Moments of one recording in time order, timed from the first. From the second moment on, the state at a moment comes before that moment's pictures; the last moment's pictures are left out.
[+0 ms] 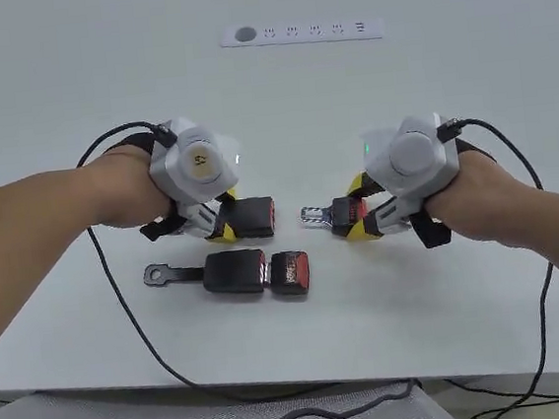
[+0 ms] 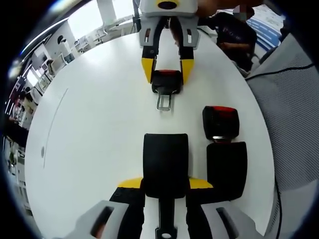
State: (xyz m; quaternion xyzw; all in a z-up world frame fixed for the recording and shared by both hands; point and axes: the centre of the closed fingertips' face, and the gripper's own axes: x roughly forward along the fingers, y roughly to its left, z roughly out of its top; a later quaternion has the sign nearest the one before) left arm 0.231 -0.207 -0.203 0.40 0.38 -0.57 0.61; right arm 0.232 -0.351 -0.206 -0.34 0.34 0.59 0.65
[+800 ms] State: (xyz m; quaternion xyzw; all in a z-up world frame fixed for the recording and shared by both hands) left arm 0.238 -0.201 -0.211 0.39 0.38 -0.56 0.62; right arm 0.224 -0.426 -0.207 -0.37 0.36 0.57 0.64
